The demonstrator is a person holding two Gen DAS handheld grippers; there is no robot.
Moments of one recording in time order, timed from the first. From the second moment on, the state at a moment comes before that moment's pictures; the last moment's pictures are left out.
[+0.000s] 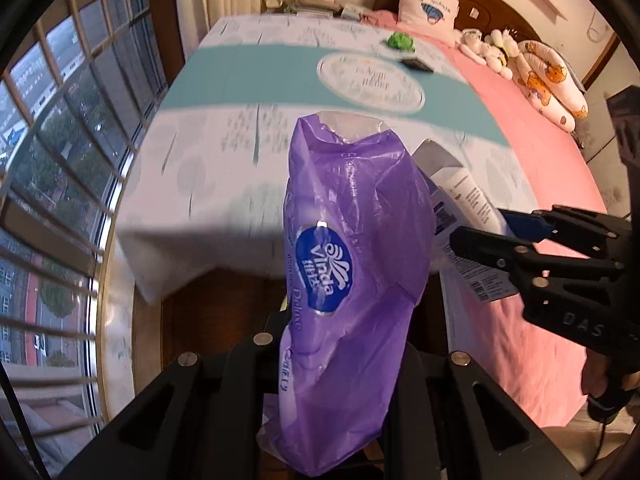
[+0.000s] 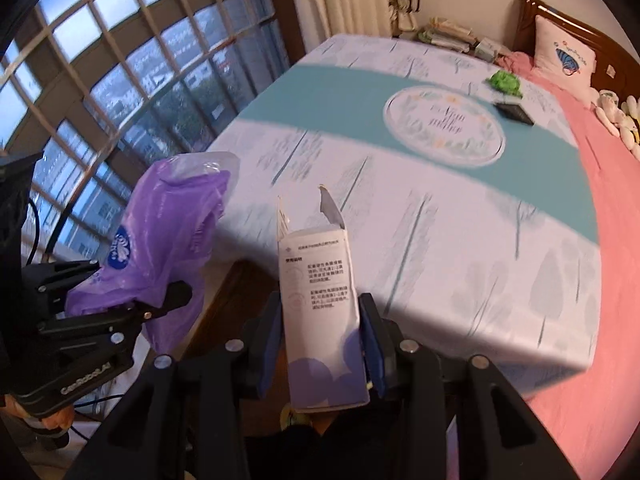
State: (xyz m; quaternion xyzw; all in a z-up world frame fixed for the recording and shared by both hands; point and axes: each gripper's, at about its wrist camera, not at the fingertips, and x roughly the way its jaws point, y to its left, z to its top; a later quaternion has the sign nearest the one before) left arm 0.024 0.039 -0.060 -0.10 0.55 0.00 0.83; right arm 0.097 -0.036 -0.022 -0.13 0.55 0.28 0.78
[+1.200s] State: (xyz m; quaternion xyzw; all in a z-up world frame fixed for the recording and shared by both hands) left arm 0.058 0.002 -0.477 -0.21 0.69 0.03 0.69; right arm 0.093 -0.068 -0.407 -0.16 0.68 0.19 0.69
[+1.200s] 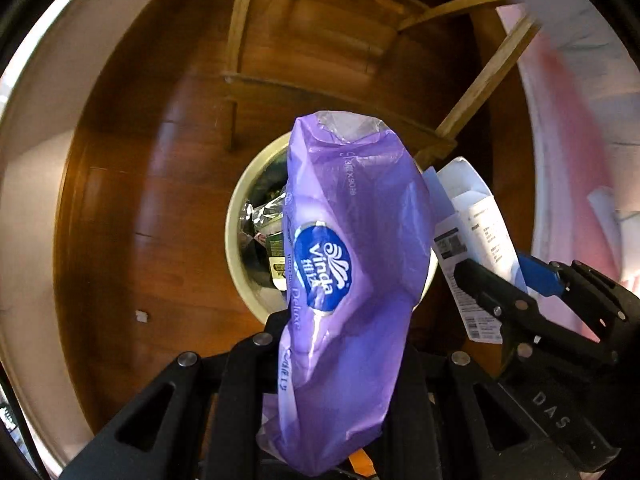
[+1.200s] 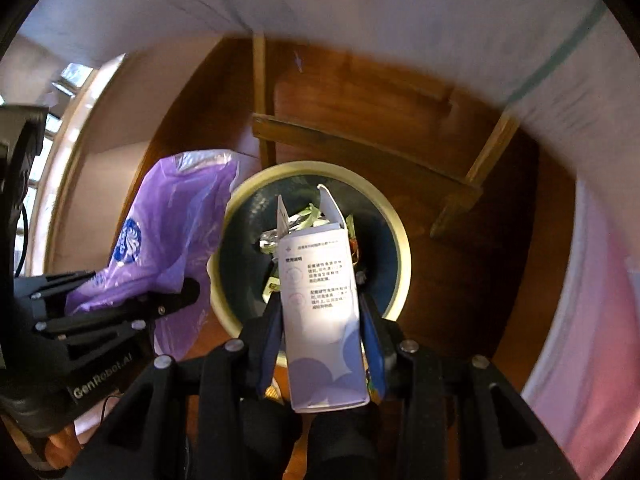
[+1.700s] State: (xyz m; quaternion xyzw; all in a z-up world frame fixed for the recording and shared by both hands) left arm 0.069 0.017 -0.540 -0.19 0.68 0.04 0.71; right arm 0.115 -0.084 -0.476 -0.13 0.68 0.19 0.70
